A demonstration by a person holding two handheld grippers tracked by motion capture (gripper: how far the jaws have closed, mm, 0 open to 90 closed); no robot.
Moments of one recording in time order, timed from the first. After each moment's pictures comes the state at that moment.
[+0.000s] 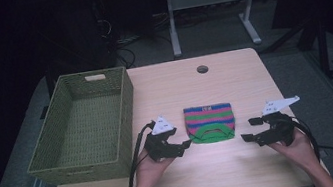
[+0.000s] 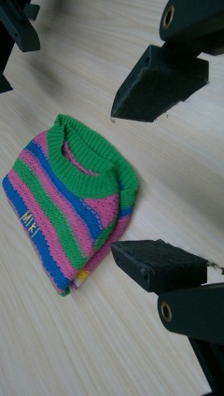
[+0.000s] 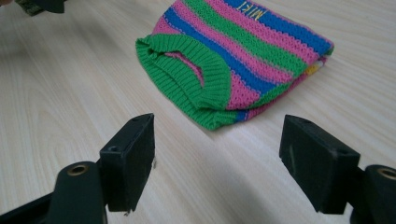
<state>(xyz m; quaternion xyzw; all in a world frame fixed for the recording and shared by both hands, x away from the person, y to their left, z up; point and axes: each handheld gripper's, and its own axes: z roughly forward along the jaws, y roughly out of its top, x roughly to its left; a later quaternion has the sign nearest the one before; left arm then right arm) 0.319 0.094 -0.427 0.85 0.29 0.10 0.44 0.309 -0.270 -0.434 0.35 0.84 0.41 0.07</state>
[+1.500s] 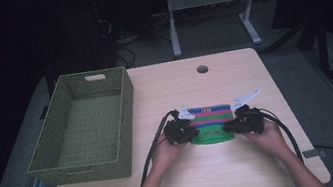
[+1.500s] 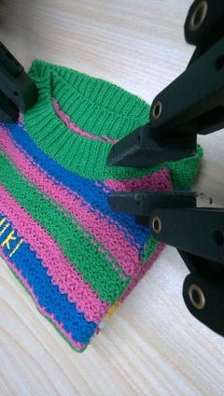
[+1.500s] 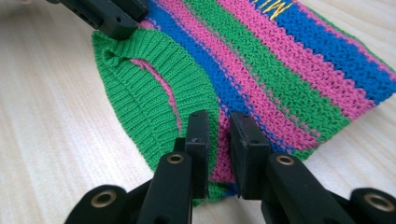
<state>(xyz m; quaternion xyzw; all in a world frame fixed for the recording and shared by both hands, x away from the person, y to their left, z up) 0.364 0.044 -0.457 0.90 0.25 0.07 0.35 0.361 -0.214 -0.459 0.34 0.87 0.34 0.05</state>
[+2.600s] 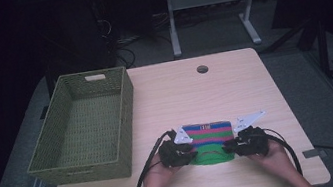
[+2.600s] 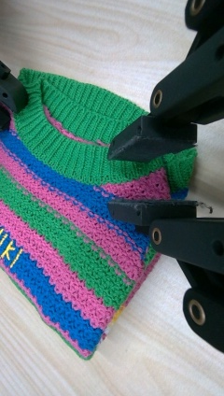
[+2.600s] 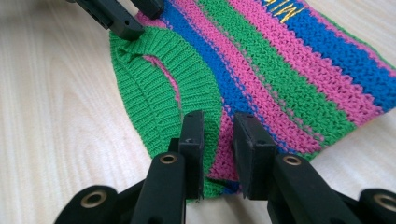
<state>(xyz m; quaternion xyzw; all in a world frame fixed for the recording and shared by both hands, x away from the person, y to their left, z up) 0.302 0.068 -0.456 0.91 0.22 0.06 0.35 0.298 -0.203 -0.461 0.31 0.88 0.37 0.03</state>
